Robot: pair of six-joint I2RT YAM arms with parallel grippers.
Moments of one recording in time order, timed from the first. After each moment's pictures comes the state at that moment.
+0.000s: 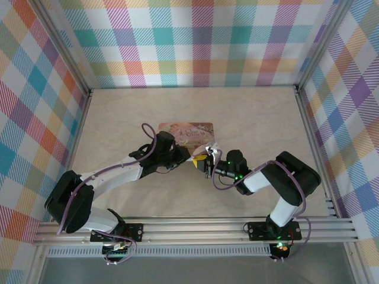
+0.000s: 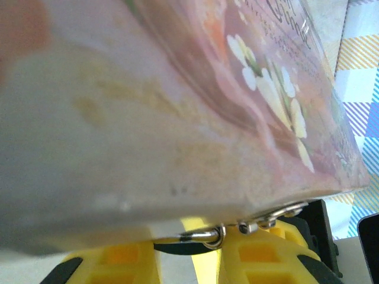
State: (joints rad) left arm -0.69 1.40 0.80 -0.14 0.19 -1.14; right arm 0.67 1.69 0.39 1.10 -0.45 0.31
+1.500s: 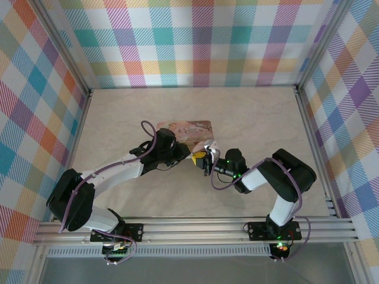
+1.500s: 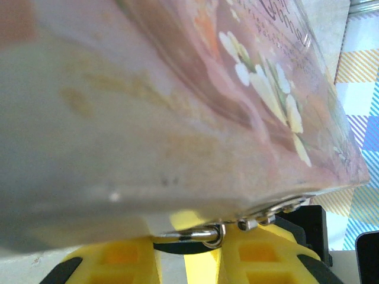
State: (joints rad) left arm -0.68 1.42 0.85 -0.17 0.17 -1.16; right arm 0.67 1.74 0.42 1.15 -0.42 0.23
